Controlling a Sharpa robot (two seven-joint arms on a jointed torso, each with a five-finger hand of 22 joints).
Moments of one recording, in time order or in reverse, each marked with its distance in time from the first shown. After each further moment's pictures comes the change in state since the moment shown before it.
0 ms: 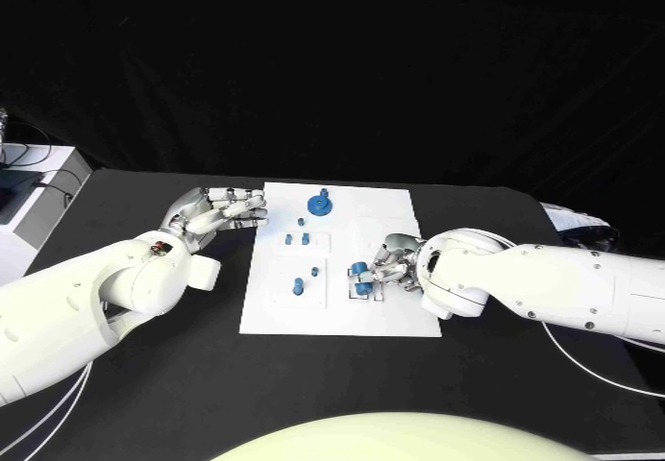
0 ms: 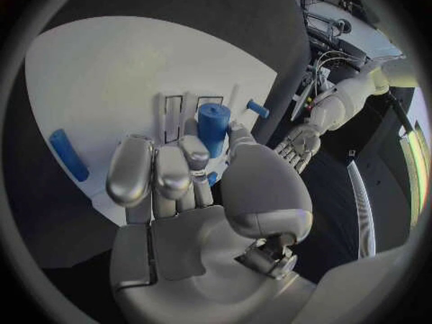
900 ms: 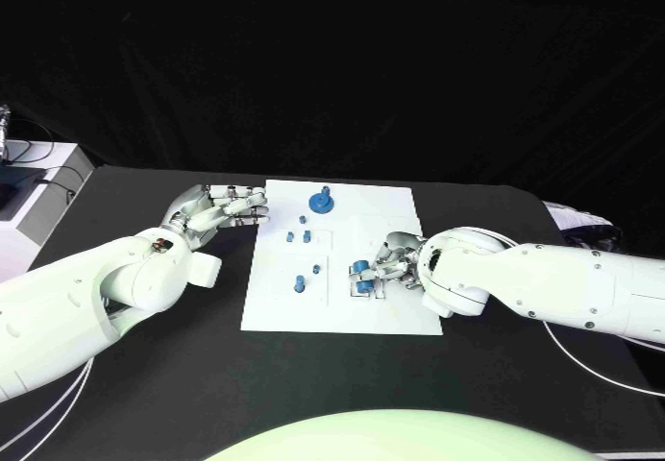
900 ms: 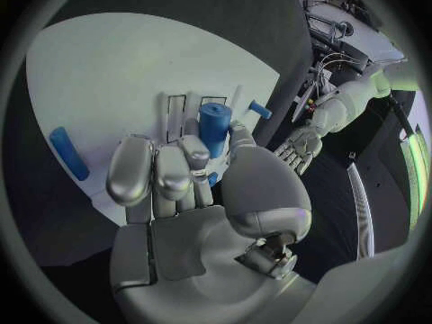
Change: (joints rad) left arm 0.000 -0.003 0.000 0.001 0.000 0.001 -0.003; left_hand 0.000 0.000 0.000 0.000 0.000 0.000 0.000 0.000 0.000 -0.004 0.004 0.000 0.000 0.000 0.000 0.000 0.000 0.000 0.000 0.000 0.000 0.000; right arm -0.004 0.005 0.000 -0.006 -0.017 0.001 -0.002; right_hand -0.019 -0.010 -0.065 -0.063 -0.073 0.004 0.003 -0.001 -0.012 -0.003 0.000 -0.011 -0.007 0.002 0.002 0.000 0.005 0.000 0.000 0.000 -0.006 0.000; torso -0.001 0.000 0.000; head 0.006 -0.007
